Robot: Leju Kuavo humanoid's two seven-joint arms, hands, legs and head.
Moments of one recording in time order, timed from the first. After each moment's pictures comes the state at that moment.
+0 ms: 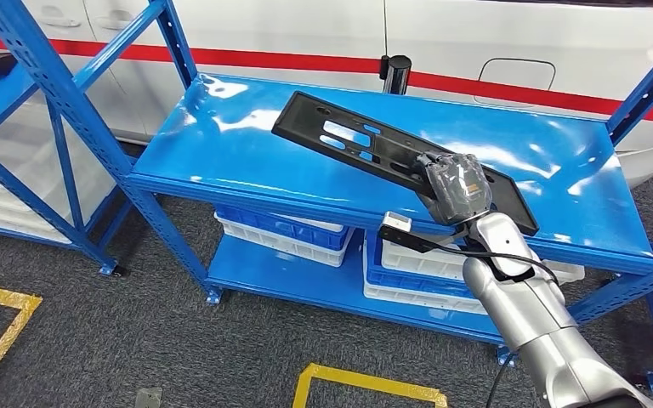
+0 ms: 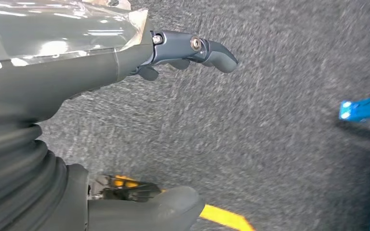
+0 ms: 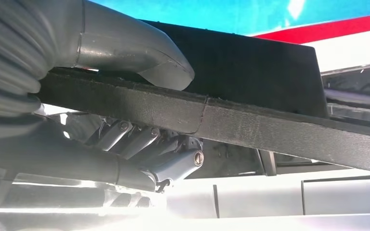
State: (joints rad) left arm -0.03 -0.05 -0.01 -0.17 0.11 0.36 -0.45; right arm -0.66 -0.23 0.54 -1.05 1.10 -0.54 -0.19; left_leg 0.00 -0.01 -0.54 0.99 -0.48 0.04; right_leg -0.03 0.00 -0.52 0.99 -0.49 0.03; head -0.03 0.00
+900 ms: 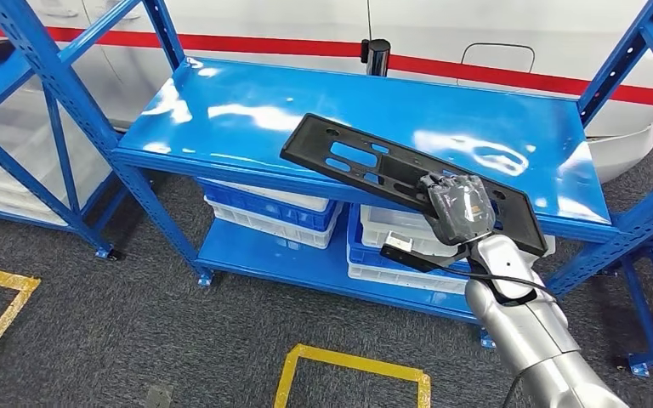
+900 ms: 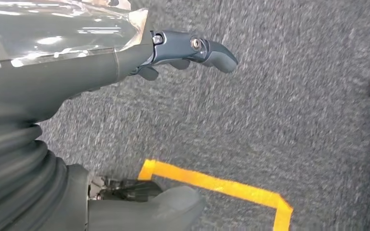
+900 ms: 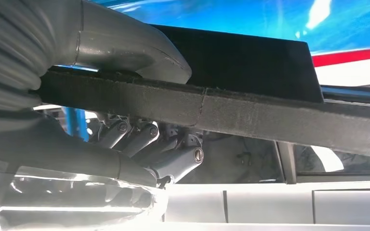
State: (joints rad) left arm -0.04 -0.05 -0.04 -0.17 0.07 0.36 -0.41; right arm -0.55 -0.24 0.50 -1.12 1.18 -0.54 -0.15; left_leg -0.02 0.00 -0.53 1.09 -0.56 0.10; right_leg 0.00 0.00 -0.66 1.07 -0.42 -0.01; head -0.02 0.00
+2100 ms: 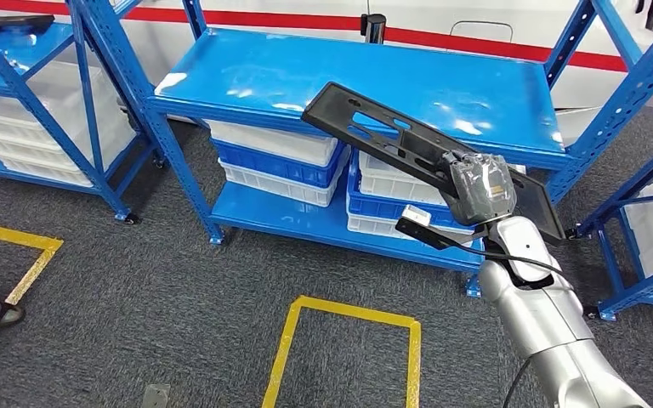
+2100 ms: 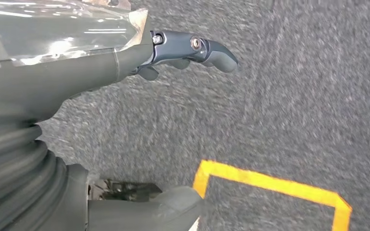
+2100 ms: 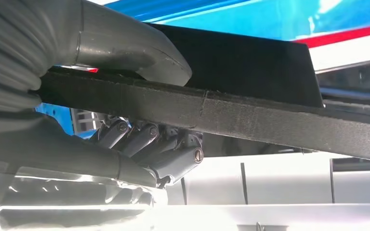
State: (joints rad) left arm -0.05 -0.05 -0.04 -0.17 0.08 0.34 -0.42; right arm -0.61 -0.25 0.42 -1.13 1.16 -0.50 -0.15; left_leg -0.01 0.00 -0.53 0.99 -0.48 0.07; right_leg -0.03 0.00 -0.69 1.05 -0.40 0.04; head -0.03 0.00
